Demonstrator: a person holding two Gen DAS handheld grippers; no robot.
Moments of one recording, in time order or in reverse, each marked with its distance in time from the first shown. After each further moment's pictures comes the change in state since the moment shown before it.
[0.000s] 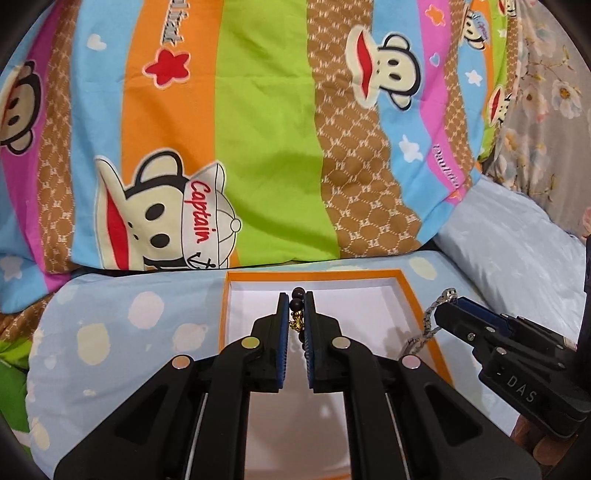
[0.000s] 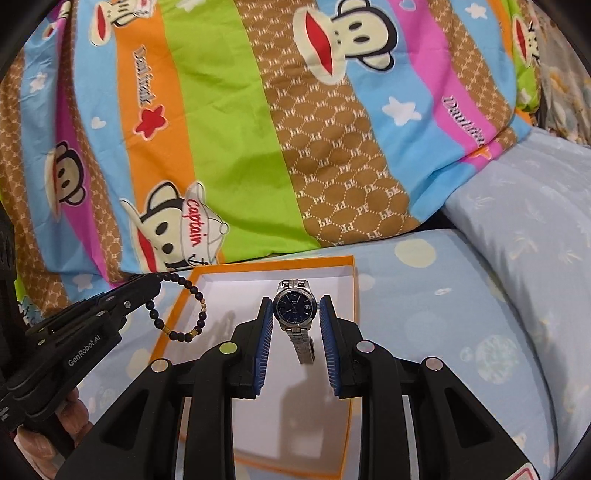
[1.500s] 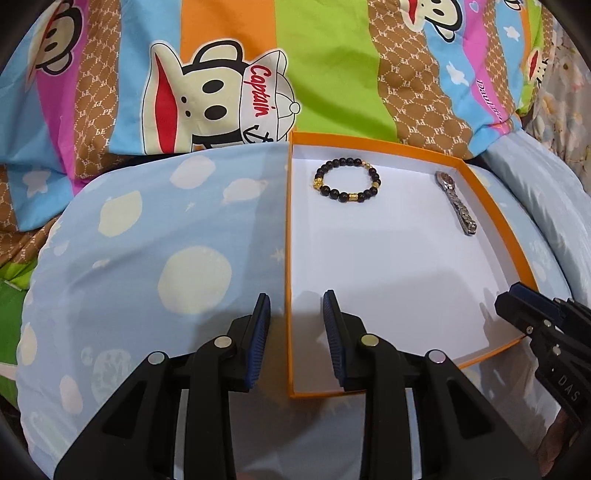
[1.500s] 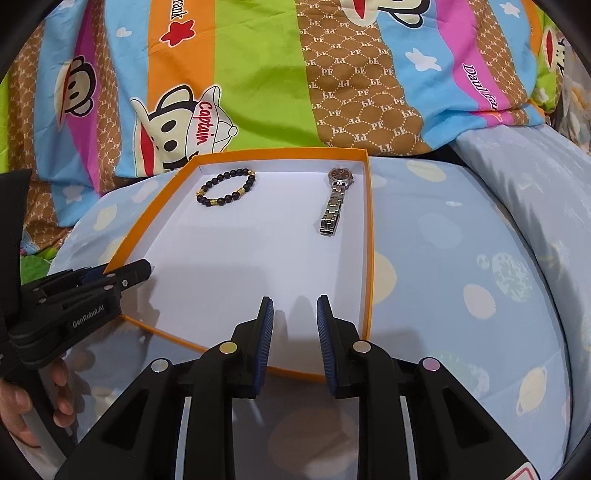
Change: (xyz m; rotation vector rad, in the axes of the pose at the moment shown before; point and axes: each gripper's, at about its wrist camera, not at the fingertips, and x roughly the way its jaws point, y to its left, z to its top) left arm -0.005 0.034 -0.101 -0.046 0.191 0.129; right arm -0.014 0.013 -0.089 -0.148 0.126 -0.045
